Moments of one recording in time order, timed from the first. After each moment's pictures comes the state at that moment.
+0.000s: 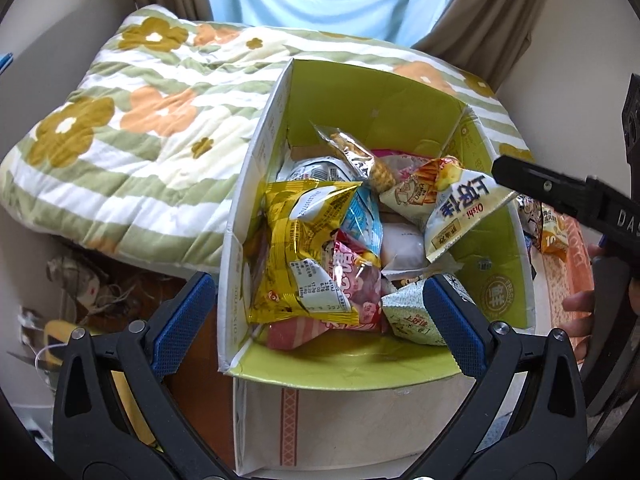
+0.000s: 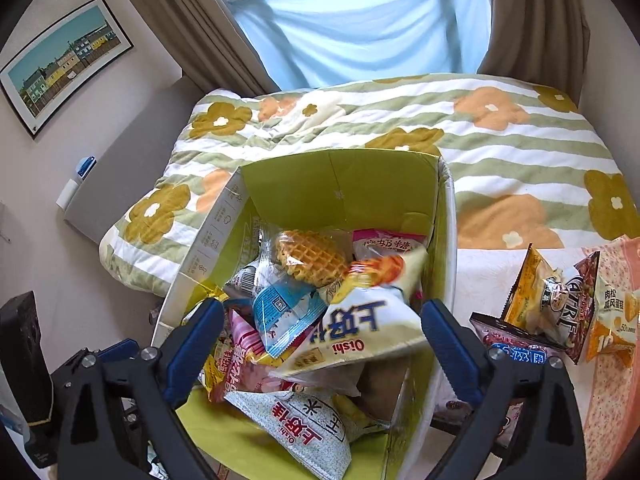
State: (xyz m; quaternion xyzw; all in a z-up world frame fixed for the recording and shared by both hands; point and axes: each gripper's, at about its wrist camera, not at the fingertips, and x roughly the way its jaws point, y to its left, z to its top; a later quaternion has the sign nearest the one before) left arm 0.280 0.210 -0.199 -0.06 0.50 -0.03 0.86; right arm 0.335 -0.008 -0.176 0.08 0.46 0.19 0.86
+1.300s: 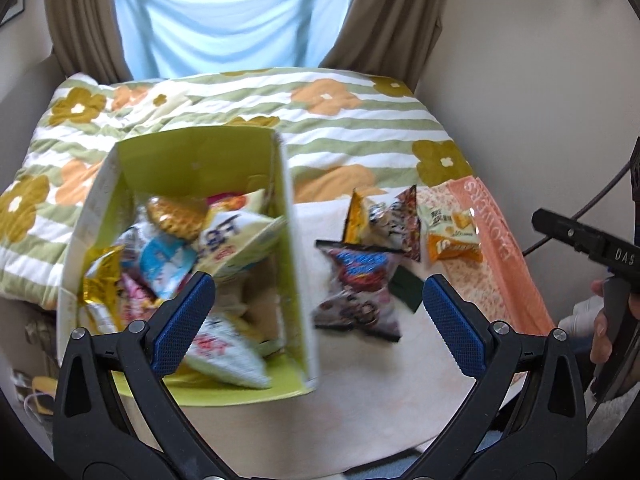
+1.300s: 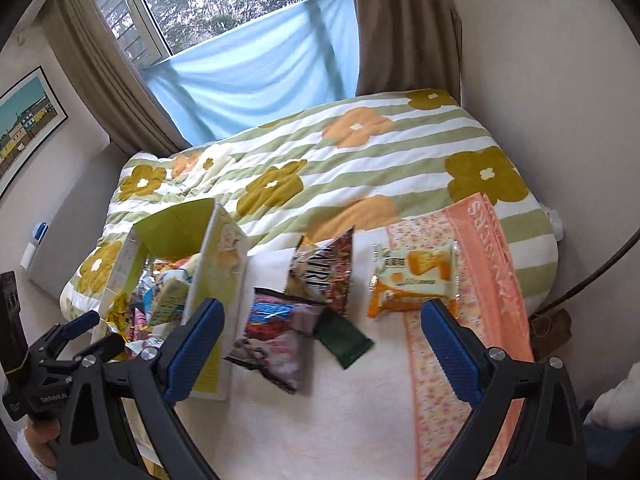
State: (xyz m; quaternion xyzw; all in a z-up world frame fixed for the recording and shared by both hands) left arm 0.275 -0.010 -0.147 -0.01 0.44 -0.12 0.89; right arm 0.257 -0.262 -0.135 0.12 0.44 0.05 0.89
